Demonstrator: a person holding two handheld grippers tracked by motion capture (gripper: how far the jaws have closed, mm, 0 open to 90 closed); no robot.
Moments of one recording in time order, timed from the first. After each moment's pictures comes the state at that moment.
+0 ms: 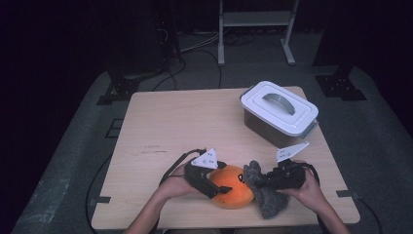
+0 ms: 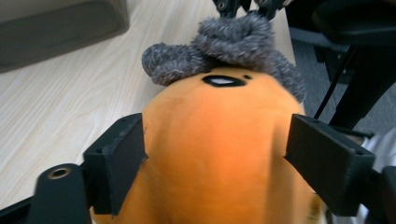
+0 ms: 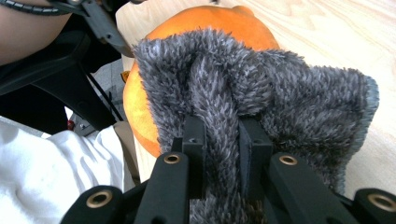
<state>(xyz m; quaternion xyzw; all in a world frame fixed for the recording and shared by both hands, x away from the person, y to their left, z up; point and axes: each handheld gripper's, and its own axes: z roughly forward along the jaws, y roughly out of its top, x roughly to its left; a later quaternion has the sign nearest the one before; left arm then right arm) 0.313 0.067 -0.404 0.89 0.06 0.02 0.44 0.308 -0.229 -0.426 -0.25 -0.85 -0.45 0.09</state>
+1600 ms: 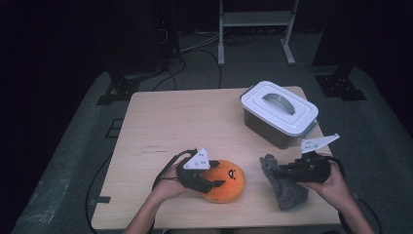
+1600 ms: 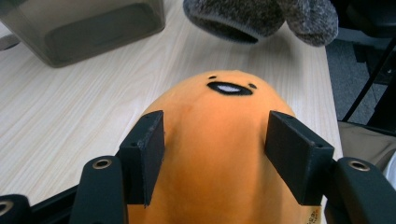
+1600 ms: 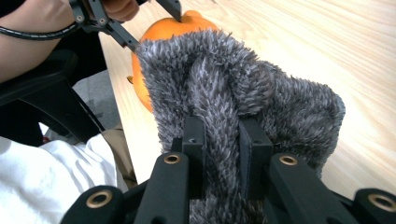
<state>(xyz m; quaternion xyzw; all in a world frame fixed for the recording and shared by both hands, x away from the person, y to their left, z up) 0.304 0.090 -0.397 0.89 0.09 0.09 0.45 0.300 -0.278 -0.385 -0.28 -0.84 -0.46 0.04</state>
